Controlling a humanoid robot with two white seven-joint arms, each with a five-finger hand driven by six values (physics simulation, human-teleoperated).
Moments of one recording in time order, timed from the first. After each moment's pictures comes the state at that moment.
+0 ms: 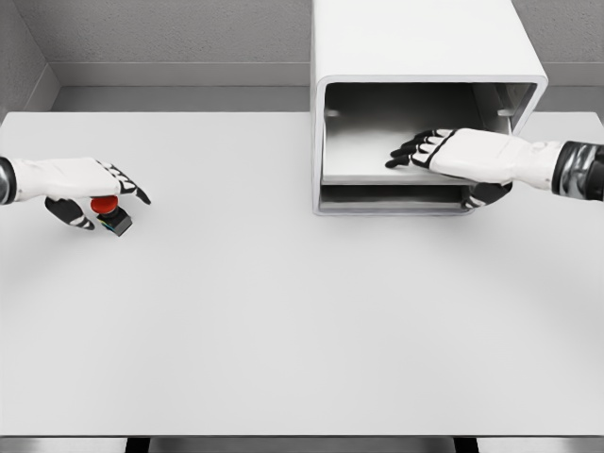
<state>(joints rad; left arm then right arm) -0.86 0.89 -0.92 -1.17 -0.36 -0.61 -0.55 -0.68 -0.83 0.60 -1.55 0.35 -0.48 0.61</state>
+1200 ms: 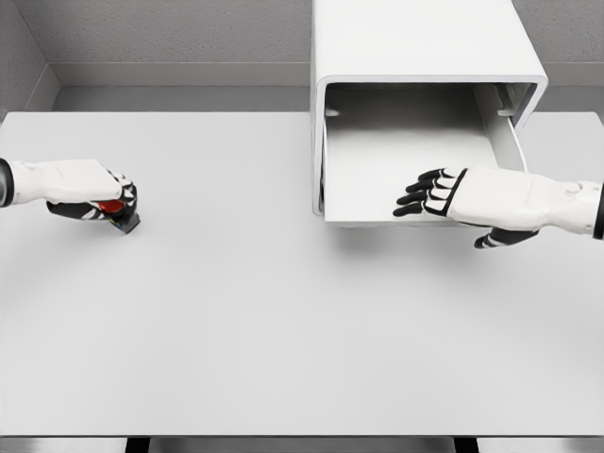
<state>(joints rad) -0.86 0.93 -0.92 -1.26 -0.36 -0.61 -0.55 -0.49 -0.97 0.46 -1.75 0.24 -0.61 0.61</state>
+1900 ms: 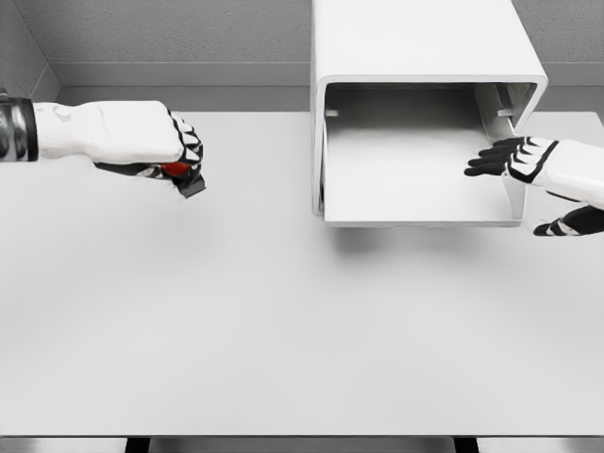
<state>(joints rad) -1.04 0.94 -0.92 -1.62 -0.25 -0.61 -0.55 -0.15 -1.05 0.04 -1.76 0.01 -0.62 0.61</state>
